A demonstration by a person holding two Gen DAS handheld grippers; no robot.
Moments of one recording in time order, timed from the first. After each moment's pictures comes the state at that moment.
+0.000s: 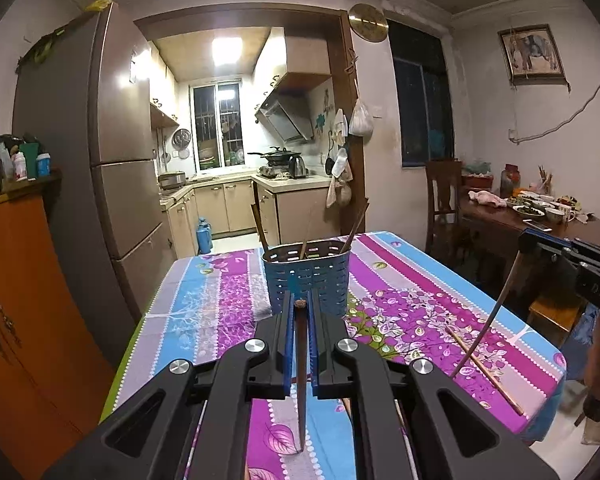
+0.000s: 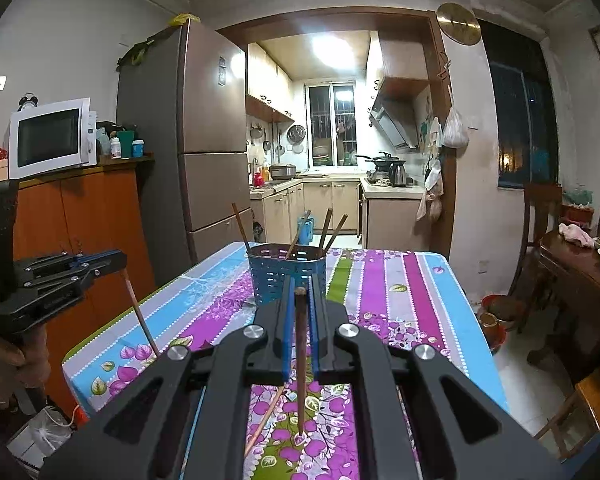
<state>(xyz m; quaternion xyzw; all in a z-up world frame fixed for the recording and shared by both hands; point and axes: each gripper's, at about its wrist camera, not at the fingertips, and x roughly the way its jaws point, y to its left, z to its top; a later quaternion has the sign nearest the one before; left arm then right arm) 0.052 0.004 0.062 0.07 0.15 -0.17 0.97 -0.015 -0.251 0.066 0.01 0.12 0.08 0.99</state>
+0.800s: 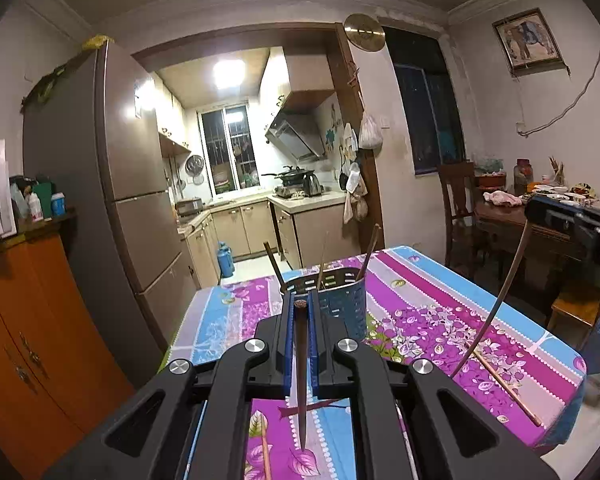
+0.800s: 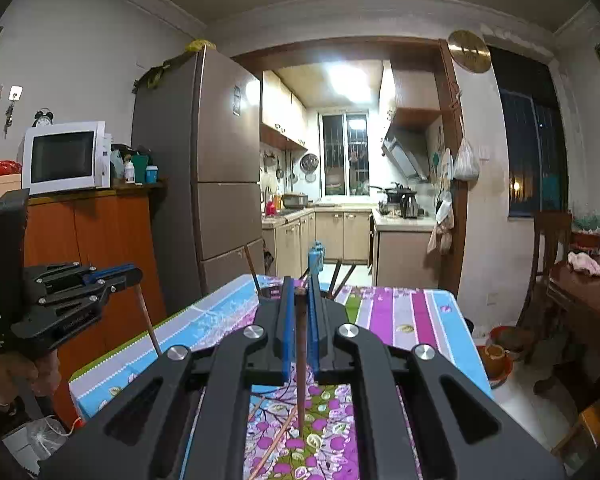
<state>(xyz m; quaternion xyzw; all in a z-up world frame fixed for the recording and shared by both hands) 0.046 -0.016 0.086 0.11 0.11 -0.14 0.98 -0.020 -0.258 0.101 0.00 0.06 0.11 0.99</state>
